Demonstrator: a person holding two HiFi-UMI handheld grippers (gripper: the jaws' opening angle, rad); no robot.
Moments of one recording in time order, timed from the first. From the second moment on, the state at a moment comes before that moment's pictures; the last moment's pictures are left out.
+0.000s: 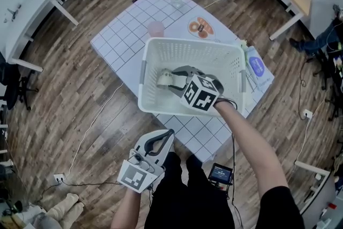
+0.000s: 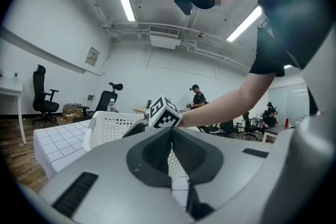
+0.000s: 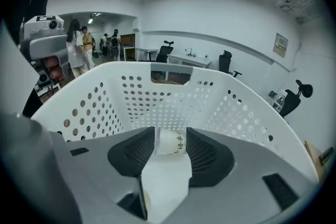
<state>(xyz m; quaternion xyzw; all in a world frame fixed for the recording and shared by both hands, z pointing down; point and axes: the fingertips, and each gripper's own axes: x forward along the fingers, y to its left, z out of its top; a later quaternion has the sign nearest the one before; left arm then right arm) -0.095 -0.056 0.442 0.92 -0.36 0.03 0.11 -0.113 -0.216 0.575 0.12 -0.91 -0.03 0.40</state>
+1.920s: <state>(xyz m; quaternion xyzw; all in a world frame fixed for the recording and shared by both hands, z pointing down) -0.096 -0.049 0.460 0.92 -0.35 0.04 0.13 -0.134 -0.235 0.651 0.13 -0.86 -0.11 0.48</state>
